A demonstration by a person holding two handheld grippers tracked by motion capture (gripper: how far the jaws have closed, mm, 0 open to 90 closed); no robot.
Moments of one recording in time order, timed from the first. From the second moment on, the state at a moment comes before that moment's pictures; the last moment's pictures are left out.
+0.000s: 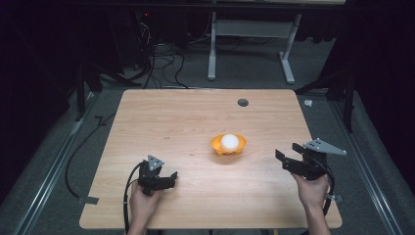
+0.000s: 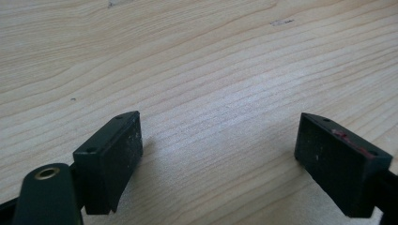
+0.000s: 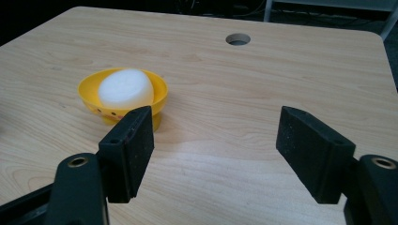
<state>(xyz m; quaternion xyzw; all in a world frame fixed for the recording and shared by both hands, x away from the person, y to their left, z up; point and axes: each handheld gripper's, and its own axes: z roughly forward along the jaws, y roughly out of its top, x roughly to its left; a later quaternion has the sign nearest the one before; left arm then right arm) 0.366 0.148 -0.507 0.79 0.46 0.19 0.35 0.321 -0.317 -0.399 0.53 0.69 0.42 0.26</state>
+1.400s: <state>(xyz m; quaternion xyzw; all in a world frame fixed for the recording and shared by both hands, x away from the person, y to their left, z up) 0.365 0.148 -0.507 0.79 0.46 0.19 0.35 0.323 -0.304 -0.446 0.54 0.71 0.40 0.22</state>
